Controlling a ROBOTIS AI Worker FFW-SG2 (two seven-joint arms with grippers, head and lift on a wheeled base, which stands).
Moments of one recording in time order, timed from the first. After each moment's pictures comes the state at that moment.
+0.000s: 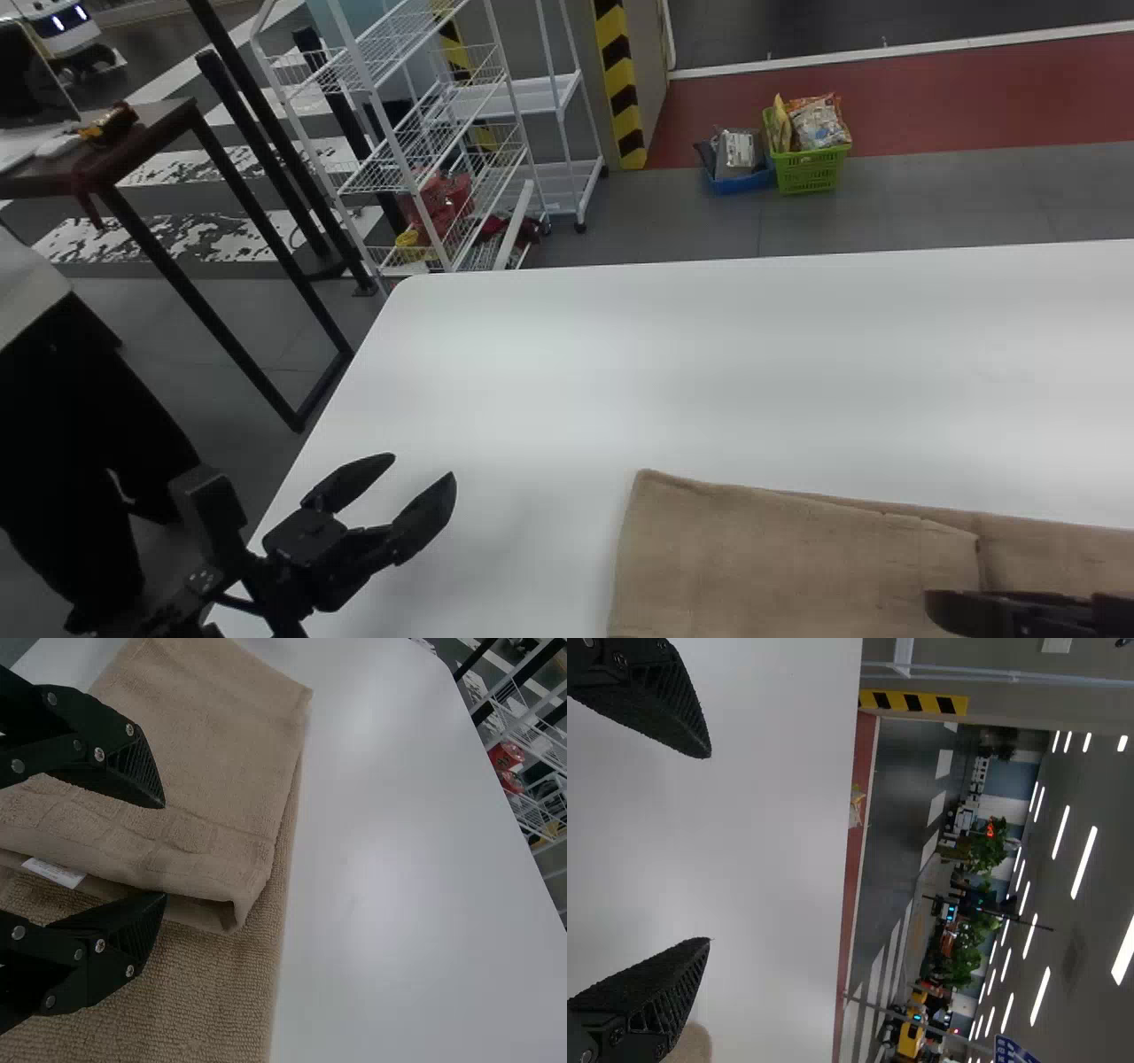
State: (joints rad) left arm 0.36 0.00 0.67 -1.90 0.13 0.36 -0.93; right arm 0.14 -0.04 0.00 -2.26 -0.01 1.57 0.69
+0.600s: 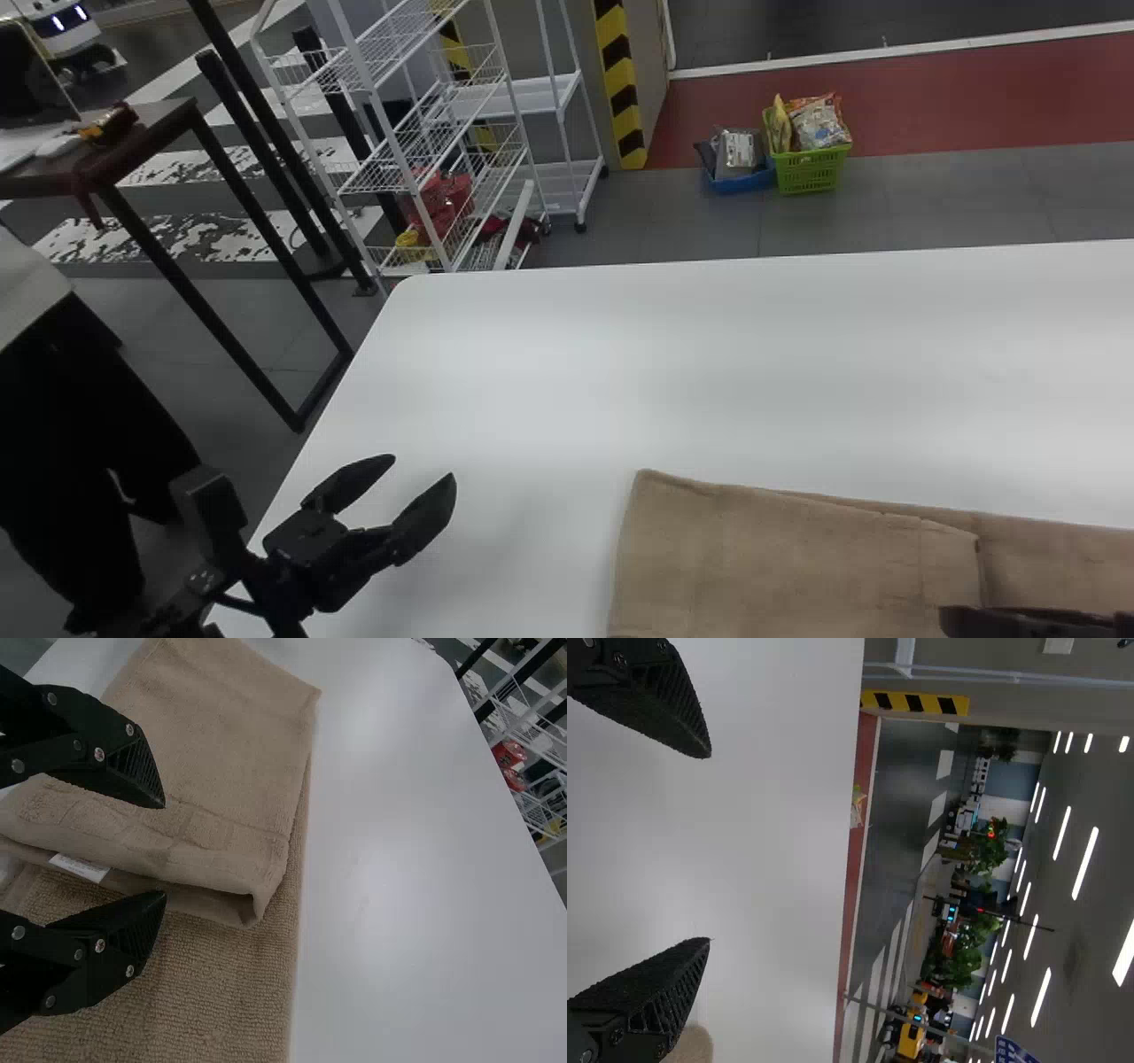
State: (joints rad) left arm 0.35 0.00 0.67 -1.90 0.12 0.36 -0.93; right arm 0.18 -0.05 -0.02 -2.28 -0.01 1.57 0.70
